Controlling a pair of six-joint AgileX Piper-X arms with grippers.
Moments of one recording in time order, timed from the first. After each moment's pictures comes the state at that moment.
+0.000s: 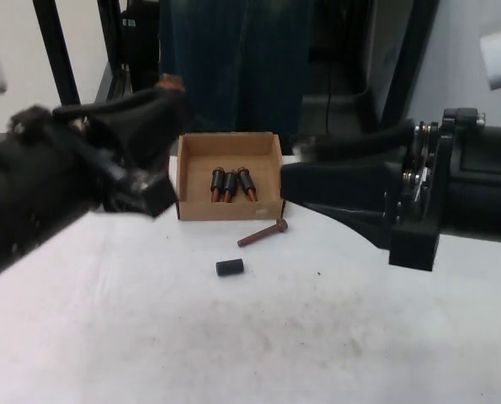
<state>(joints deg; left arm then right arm) -27.0 55.8 -30.1 -23.0 13.8 -16.6 37.1 57.7 -41.2 0.0 -27.7 9.2</state>
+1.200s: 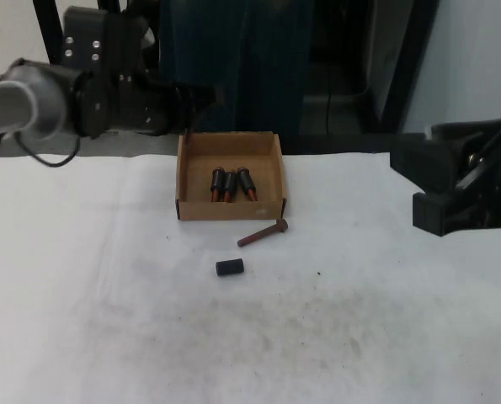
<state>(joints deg) -16.7 114.7 -83.3 7.5 13.9 -19.1 37.1 50.1 -43.3 18.6 6.1 3.9</state>
